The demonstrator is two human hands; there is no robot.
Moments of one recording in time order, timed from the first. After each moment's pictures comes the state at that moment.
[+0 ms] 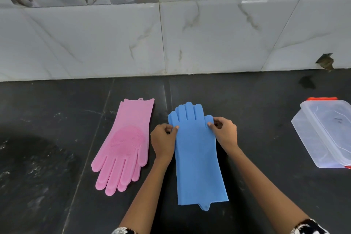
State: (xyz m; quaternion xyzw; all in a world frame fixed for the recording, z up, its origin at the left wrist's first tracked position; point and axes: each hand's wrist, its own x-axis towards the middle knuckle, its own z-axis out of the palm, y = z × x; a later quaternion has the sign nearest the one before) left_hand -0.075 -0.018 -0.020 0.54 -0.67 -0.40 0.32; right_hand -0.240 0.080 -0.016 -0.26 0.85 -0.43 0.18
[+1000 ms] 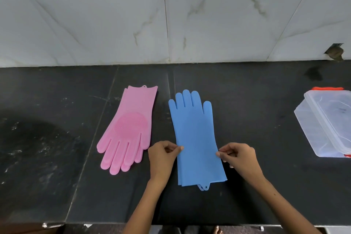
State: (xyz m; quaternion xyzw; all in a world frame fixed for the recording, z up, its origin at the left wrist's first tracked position) left_hand -0.010 0.056 -0.016 0.50 -0.67 -0.48 0.26; right_hand -0.196 0.192 -0.005 -0.32 0.82 -0.37 0.30
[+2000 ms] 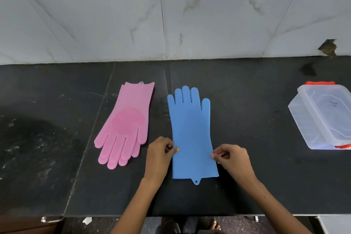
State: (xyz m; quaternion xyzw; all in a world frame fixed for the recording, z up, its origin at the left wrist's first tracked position) left_hand 0.004 0.062 -0.020 0.43 -0.80 -0.36 0.23; right_hand -0.176 0.205 -0.012 -0.34 0.84 -0.34 0.25
